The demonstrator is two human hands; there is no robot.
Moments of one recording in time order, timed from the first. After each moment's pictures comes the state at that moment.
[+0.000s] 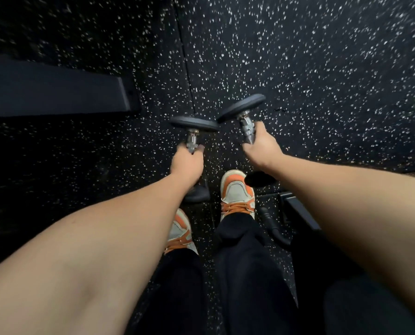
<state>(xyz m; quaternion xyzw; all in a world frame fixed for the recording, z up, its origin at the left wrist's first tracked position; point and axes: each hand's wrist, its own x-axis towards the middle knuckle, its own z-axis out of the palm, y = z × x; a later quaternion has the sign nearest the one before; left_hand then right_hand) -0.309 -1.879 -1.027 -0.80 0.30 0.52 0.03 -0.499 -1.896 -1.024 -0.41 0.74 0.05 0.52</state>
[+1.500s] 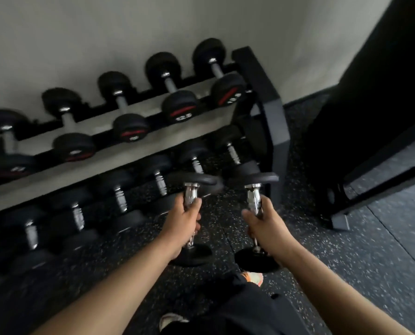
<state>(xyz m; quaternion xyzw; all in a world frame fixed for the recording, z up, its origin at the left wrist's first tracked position) -0.243 -1.508 -0.319 -0.79 -0.04 0.24 -0.57 -0.328 -1.704 -0.294 -0.77 0.27 0.09 0.56</state>
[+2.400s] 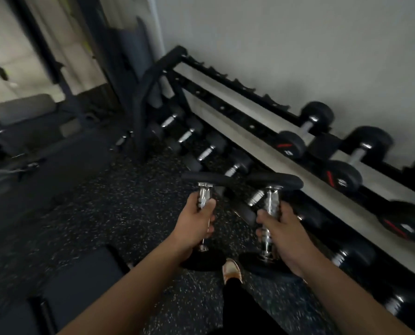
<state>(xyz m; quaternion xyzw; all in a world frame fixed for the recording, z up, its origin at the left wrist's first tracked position) -0.346 -0.913 -0.258 -0.58 -0.42 -0.17 -0.67 -0.197 -1.063 -0.248 -0.71 -0.16 0.40 0.56</state>
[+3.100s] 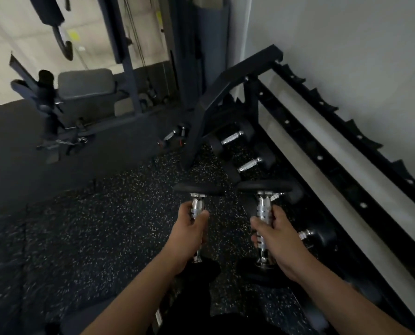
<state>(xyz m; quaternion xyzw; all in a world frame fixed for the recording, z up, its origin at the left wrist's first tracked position) -0.369 -0.544 -0.295 -0.53 -0.54 -0.23 -0.61 -0.168 -0.630 -0.287 -0.69 -0.26 0.51 0.45</state>
